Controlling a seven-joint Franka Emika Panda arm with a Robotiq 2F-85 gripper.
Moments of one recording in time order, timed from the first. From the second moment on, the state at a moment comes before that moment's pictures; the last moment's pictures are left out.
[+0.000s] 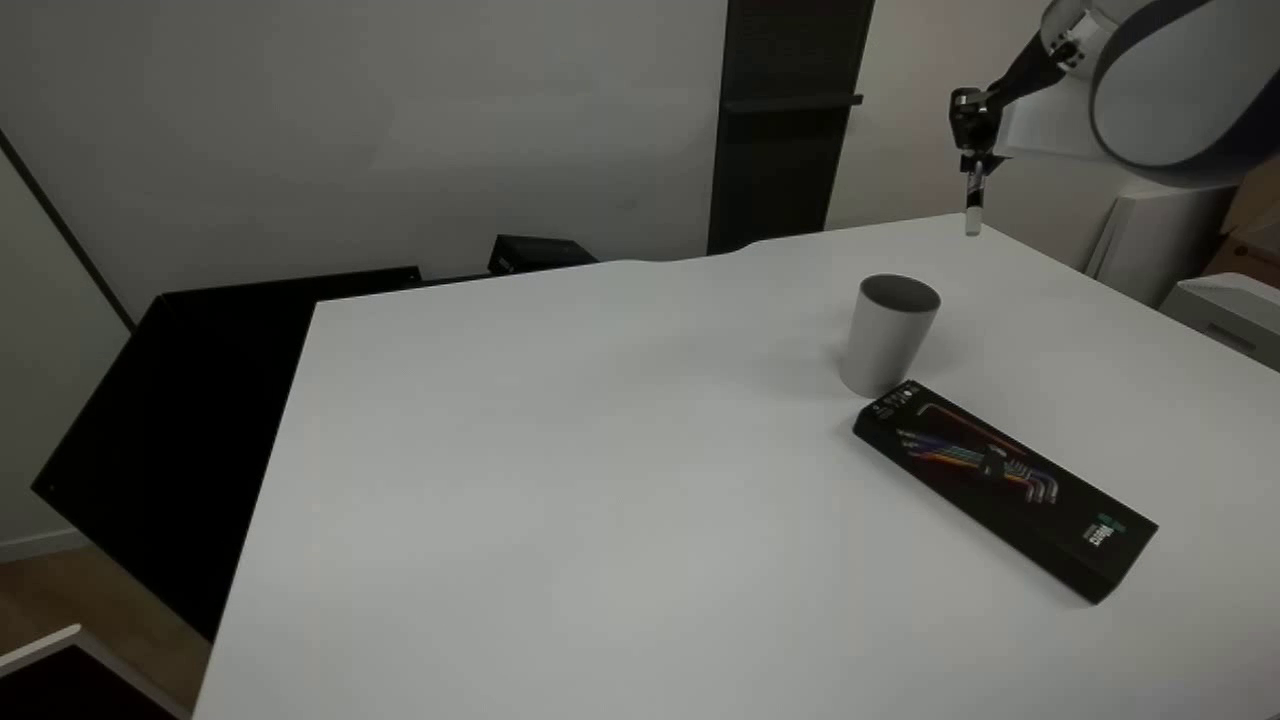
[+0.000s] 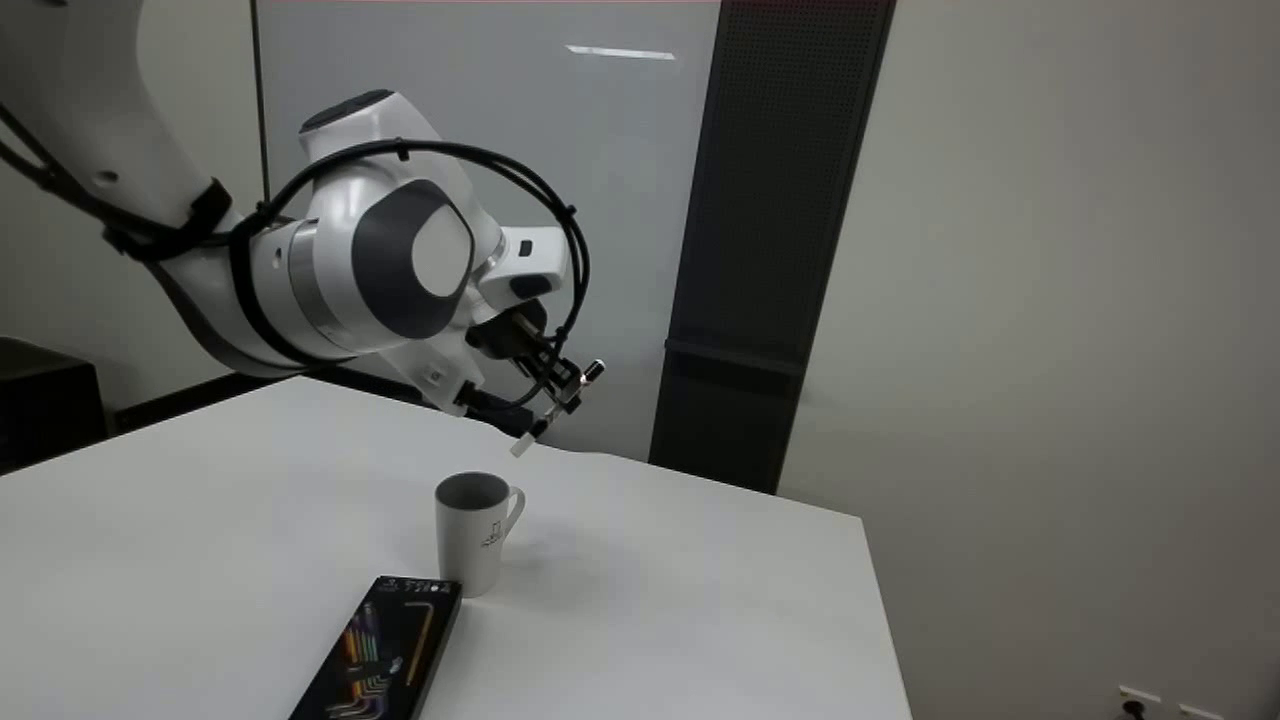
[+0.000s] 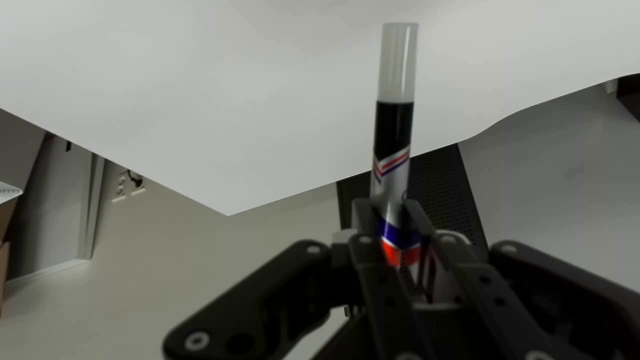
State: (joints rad) arm 0.52 0.46 -0.74 -2.19 -0.14 3.24 0.68
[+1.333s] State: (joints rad) arm 0.94 0.82 -0.94 -2.17 0.40 3.24 0.60
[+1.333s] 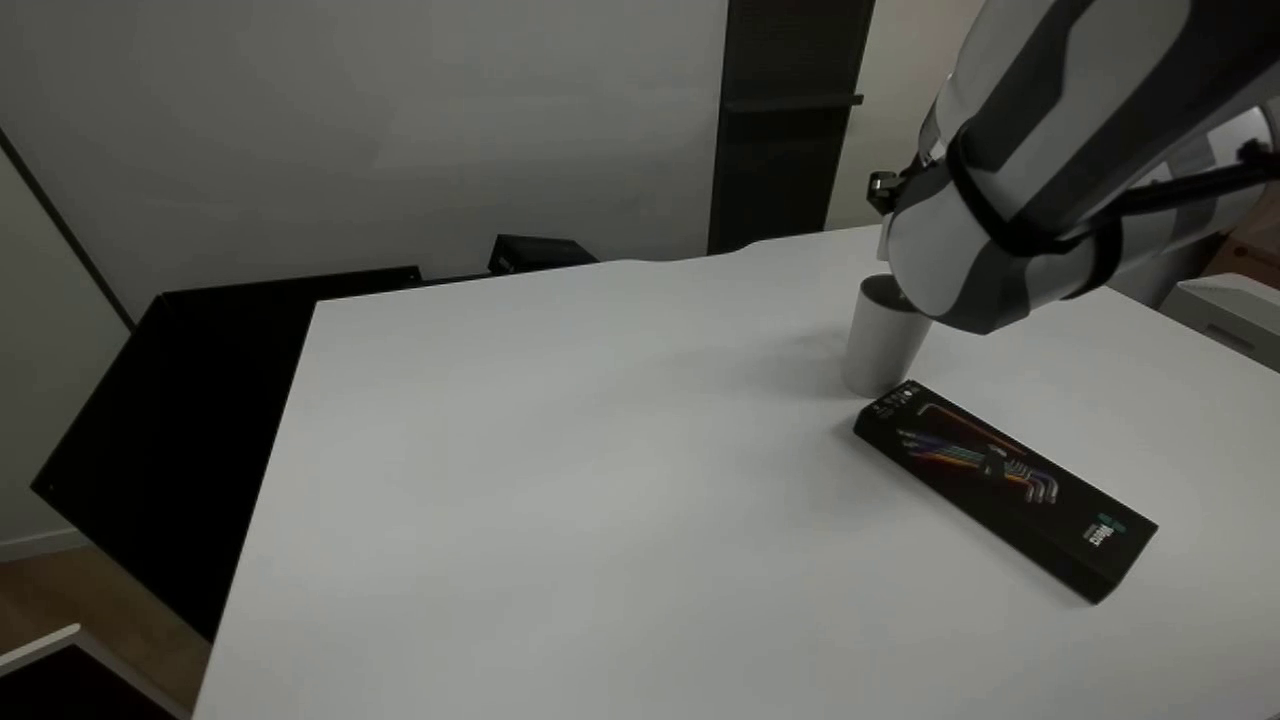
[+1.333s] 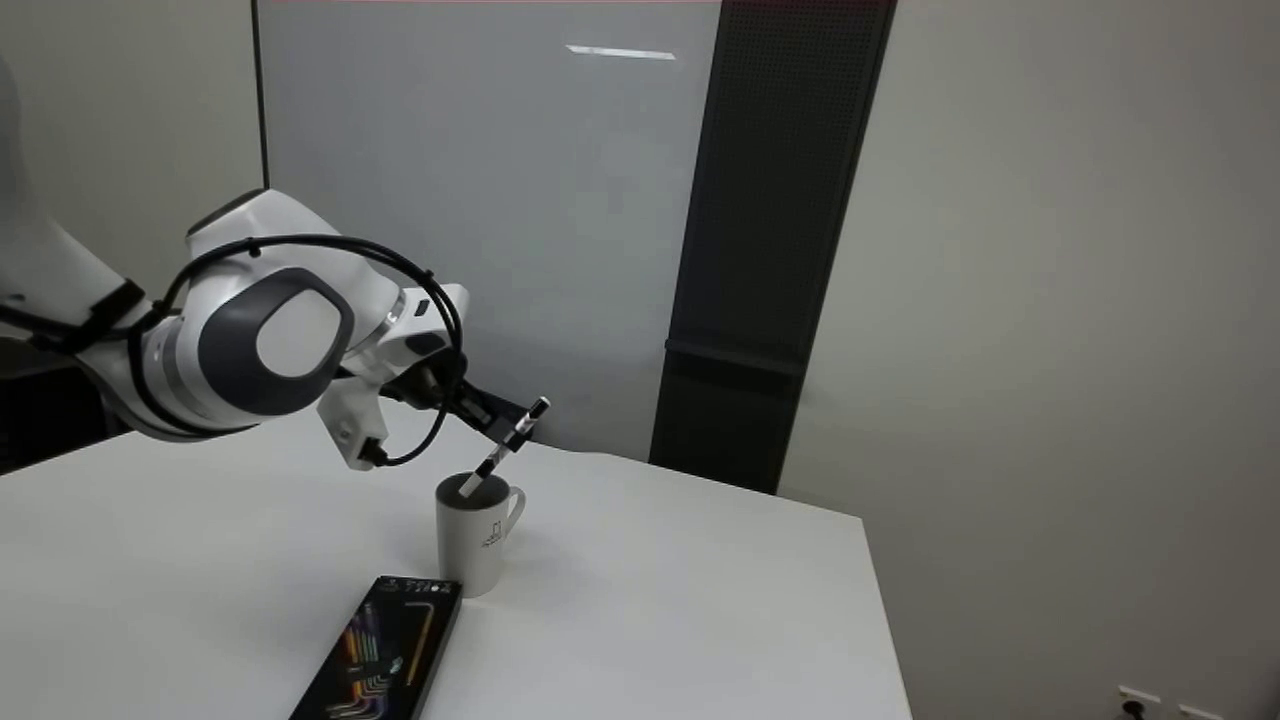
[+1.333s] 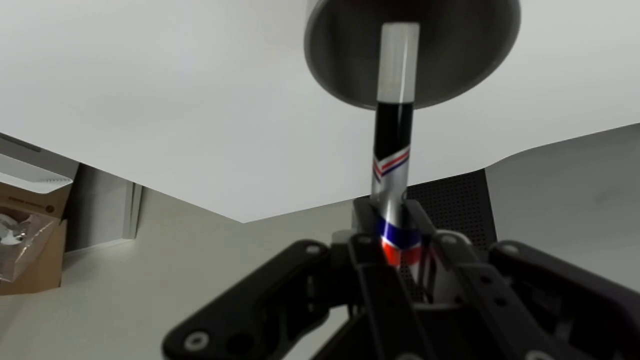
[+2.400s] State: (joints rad) arm 0.96 0.70 -0.96 -2.16 0.37 3.07 0.47
